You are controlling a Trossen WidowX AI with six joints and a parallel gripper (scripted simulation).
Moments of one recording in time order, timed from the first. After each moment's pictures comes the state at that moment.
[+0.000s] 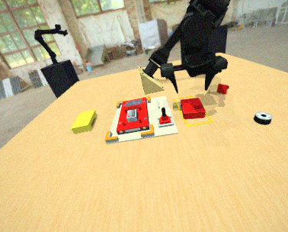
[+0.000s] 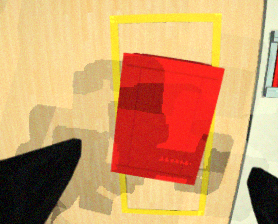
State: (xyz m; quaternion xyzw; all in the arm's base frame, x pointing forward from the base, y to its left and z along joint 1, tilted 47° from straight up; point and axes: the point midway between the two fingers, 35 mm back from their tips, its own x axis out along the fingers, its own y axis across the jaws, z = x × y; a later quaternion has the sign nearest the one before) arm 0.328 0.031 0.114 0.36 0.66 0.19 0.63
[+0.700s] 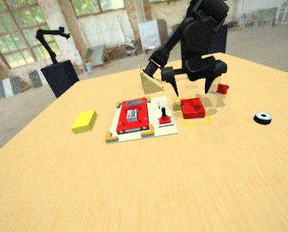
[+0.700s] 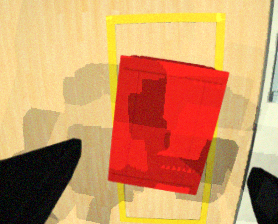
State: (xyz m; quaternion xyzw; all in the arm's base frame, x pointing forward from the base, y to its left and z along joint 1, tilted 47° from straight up) arm 0.329 0.039 0.106 0.36 0.66 0.19 0.63
